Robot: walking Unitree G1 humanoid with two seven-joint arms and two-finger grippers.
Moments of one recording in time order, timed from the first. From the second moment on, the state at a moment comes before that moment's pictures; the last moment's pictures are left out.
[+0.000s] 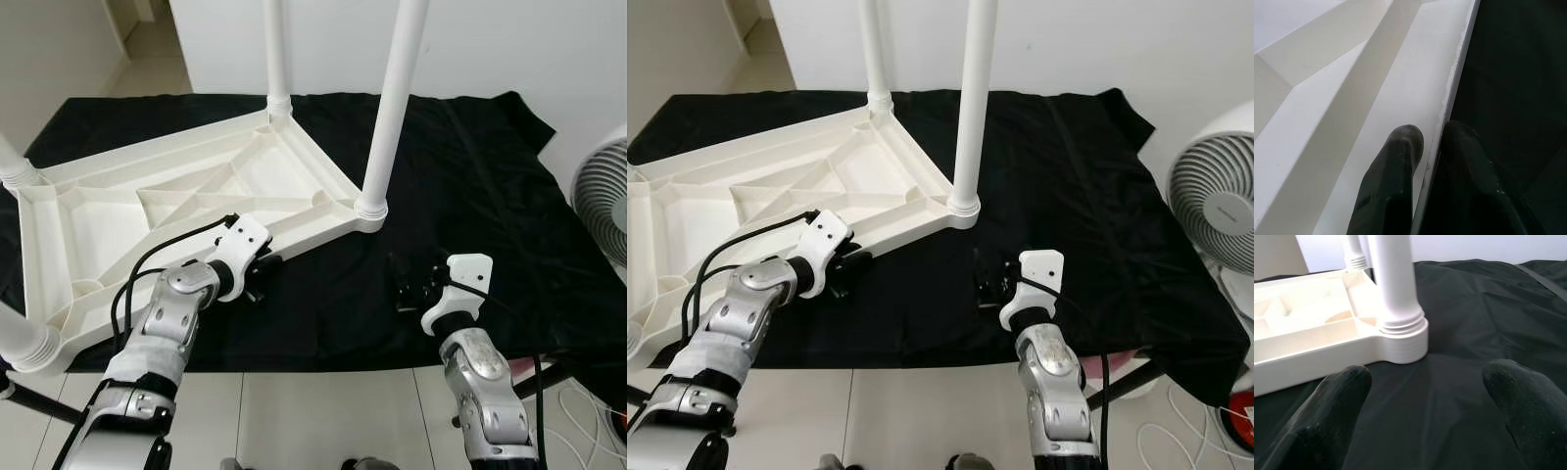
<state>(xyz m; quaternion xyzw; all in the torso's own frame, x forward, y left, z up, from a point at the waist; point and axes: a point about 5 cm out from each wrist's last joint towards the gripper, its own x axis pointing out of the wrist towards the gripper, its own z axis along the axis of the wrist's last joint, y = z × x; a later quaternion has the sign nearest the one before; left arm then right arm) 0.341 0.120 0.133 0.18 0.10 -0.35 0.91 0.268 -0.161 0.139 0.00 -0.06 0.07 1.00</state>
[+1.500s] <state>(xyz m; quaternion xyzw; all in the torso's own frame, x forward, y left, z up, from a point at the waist) 0.323 0.077 0.147 0.23 -0.02 -0.35 0.91 0.282 -0.146 0.148 0.01 -0.08 0.06 0.99</state>
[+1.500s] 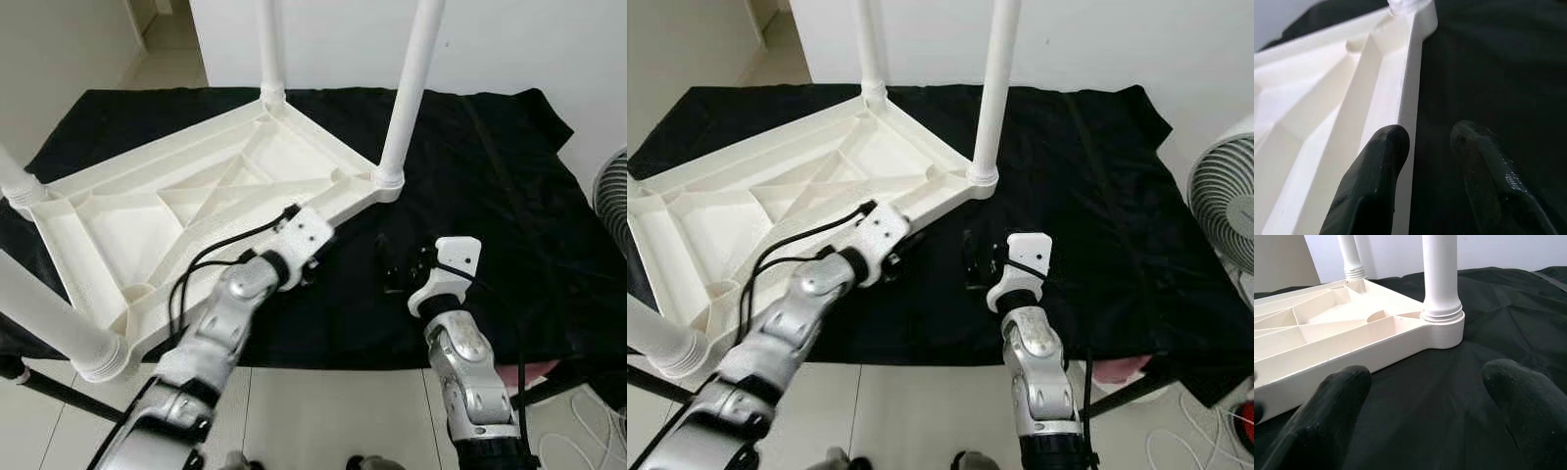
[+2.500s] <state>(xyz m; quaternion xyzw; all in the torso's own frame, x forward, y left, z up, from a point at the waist) 0.301 0.134 0.146 0.32 0.03 -0.35 0.88 0.284 -0.143 0.148 0.01 -0.08 0.08 0.99</state>
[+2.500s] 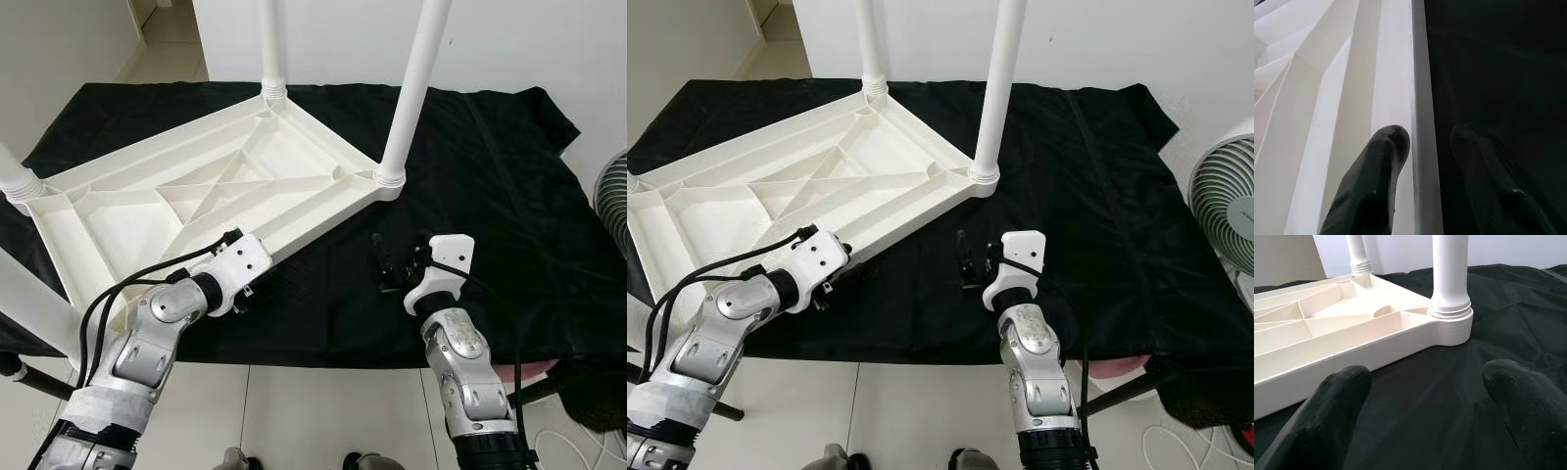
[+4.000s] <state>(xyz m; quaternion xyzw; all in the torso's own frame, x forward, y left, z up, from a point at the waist) 0.360 0.139 0.148 0.37 0.06 -0.35 0.86 0.288 -0.134 0.147 0.02 -0.08 0.08 0.99</state>
